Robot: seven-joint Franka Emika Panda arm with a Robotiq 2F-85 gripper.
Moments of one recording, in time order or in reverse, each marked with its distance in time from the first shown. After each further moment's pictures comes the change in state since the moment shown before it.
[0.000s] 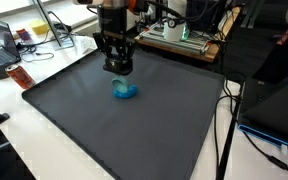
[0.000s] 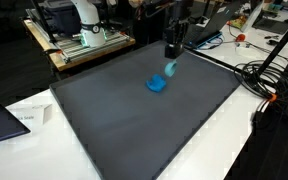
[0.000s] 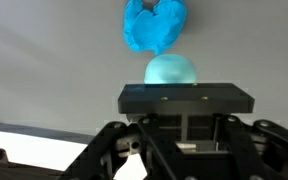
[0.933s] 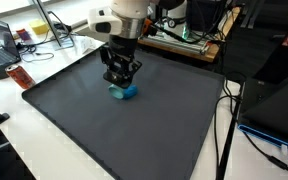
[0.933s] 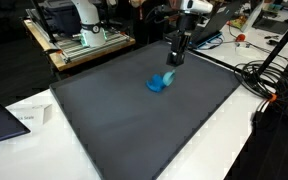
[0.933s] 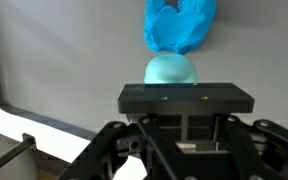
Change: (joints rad) arm 0.150 0.136 -0.075 0.095 -0.310 -0.062 0.276
